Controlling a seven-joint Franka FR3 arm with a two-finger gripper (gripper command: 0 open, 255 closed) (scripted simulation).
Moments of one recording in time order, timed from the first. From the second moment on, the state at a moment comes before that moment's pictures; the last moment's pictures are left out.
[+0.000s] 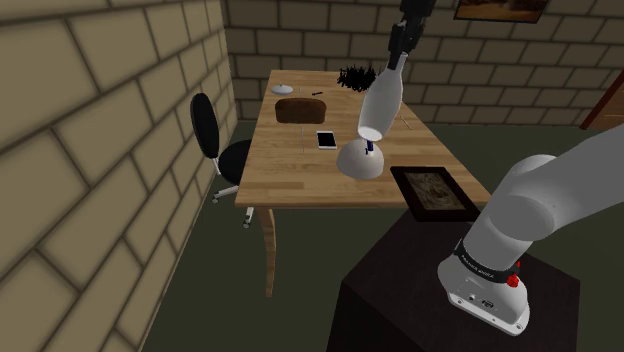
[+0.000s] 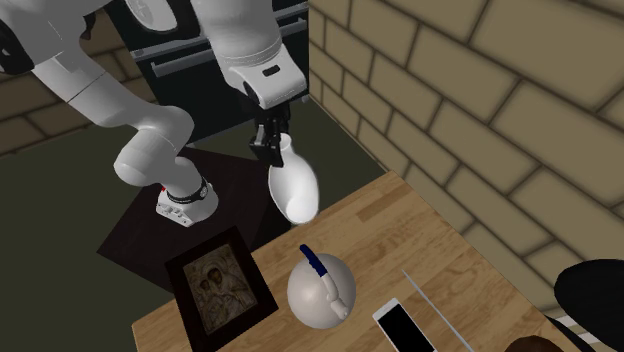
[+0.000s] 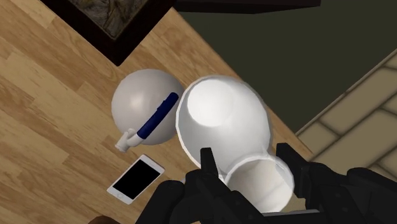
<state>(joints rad) -0.05 -0.55 -0.11 -2.05 -0.02 1.61 -0.21</state>
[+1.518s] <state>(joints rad) -0.06 -0.60 -0.12 -2.39 -0.03 1.91 -0.21</state>
